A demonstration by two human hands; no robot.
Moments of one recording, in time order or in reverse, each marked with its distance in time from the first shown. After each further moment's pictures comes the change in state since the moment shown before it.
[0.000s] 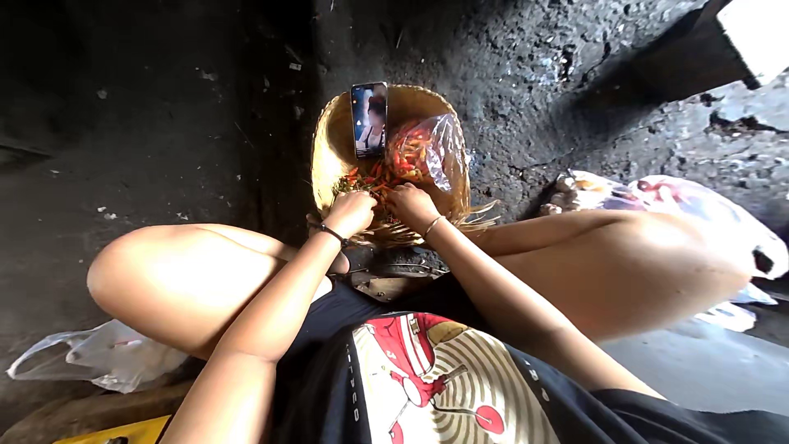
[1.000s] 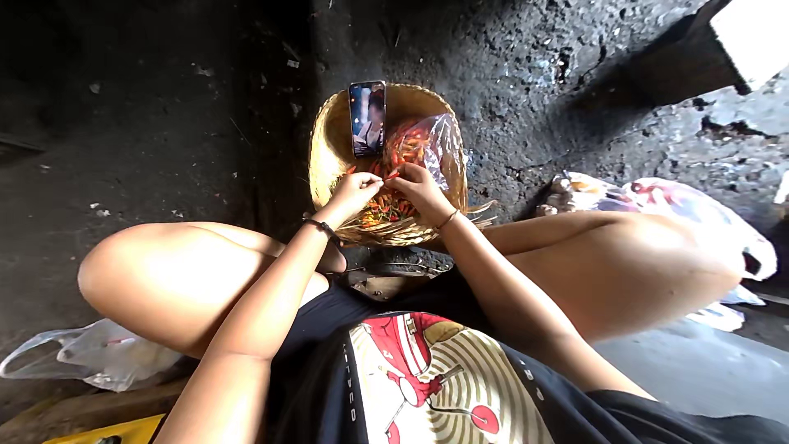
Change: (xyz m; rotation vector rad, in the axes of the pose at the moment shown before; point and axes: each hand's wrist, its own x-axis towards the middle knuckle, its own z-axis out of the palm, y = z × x) left_hand 0.000 -0.004 -0.014 -0.879 0.303 0.013; right_hand -0.008 0.003 -0.025 1.122 0.232 0.026
